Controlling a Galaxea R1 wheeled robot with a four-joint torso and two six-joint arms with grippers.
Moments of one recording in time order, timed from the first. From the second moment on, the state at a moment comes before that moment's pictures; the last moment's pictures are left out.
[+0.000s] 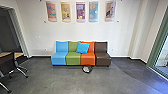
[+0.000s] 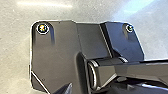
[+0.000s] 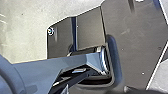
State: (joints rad) left arm 1.57 2.97 -2.60 0.11 -0.16 0.00; right arm -1.63 2.93 -2.47 -0.22 0.14 0.36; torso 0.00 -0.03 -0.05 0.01
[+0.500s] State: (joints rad) left arm 1.57 2.97 -2.60 0.11 -0.16 0.00; right arm -1.63 2.93 -2.47 -0.22 0.14 0.36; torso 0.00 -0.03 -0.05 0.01
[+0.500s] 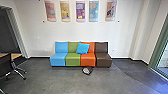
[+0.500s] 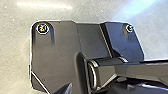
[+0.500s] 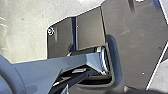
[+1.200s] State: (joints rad) left arm 1.56 2.97 -2.60 0.11 -0.16 0.00; right arm -1.61 2.93 -2.47 -0.23 0.14 0.36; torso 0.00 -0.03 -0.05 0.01
